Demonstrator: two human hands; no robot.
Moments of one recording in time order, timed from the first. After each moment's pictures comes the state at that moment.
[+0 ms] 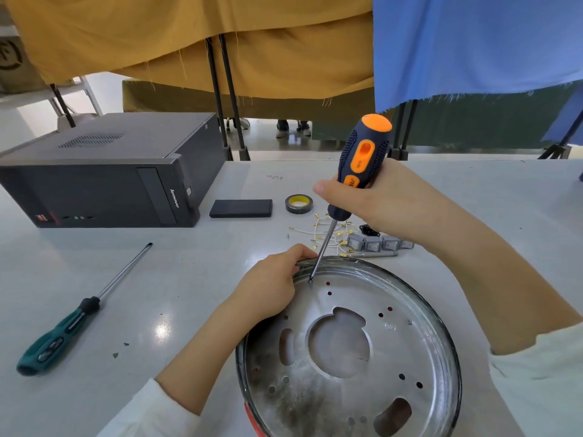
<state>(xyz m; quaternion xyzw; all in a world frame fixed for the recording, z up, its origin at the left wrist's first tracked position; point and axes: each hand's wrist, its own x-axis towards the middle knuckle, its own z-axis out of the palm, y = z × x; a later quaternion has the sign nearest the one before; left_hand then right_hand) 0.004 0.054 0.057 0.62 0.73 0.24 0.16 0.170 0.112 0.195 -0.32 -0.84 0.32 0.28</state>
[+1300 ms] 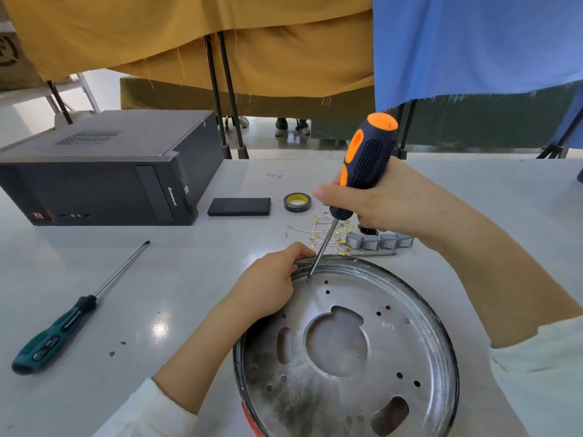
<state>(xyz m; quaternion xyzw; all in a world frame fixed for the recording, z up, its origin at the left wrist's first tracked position) 0.004 0.054 0.058 0.63 0.72 0.23 0.16 0.171 0.117 0.195 -0.31 -0.84 0.36 0.26</state>
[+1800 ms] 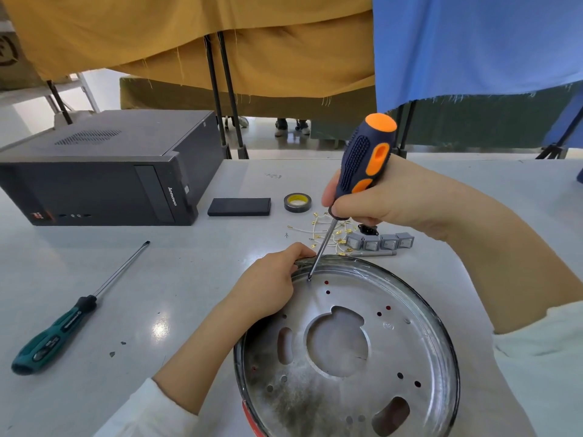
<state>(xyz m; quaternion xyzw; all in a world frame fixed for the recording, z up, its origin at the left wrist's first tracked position) 0.005 0.053 0.058 0.63 0.72 0.24 0.16 0.175 0.122 0.202 -0.29 -0.84 0.42 0.19</state>
